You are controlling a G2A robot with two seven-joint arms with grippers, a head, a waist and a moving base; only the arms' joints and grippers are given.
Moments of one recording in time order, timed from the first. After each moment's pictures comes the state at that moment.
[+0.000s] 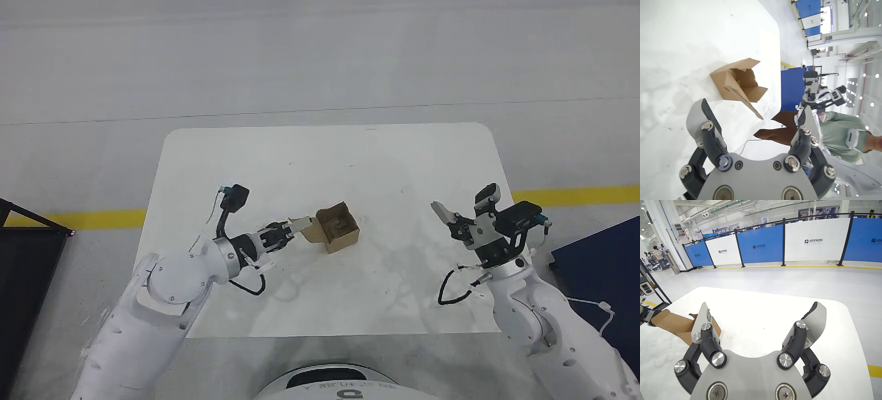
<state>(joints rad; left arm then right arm) 1.58 -1.03 -1.27 -2.04 0.17 0.29 -0.71 -1.91 -0.83 1.47 -1.92 -0.85 -0.13 -0.35</state>
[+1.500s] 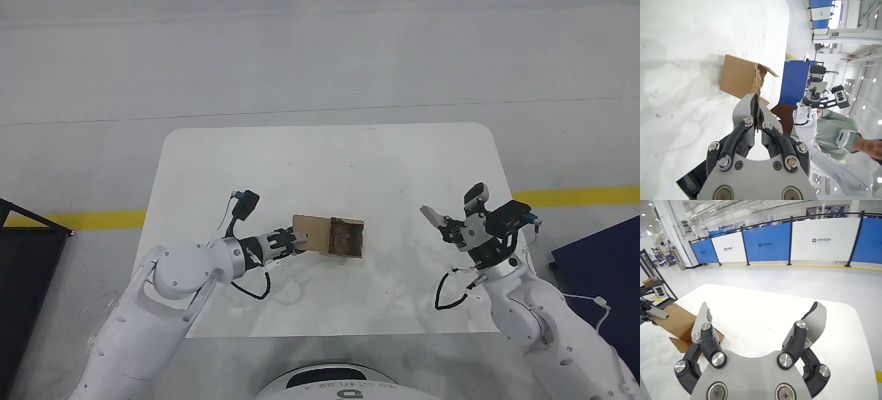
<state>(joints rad) 1.53 -1.04 -1.25 -2.04 0.00 0.46 -0.81 -1.89 -0.83 1.45 -1.95 -0.88 -0.23 -0.29</state>
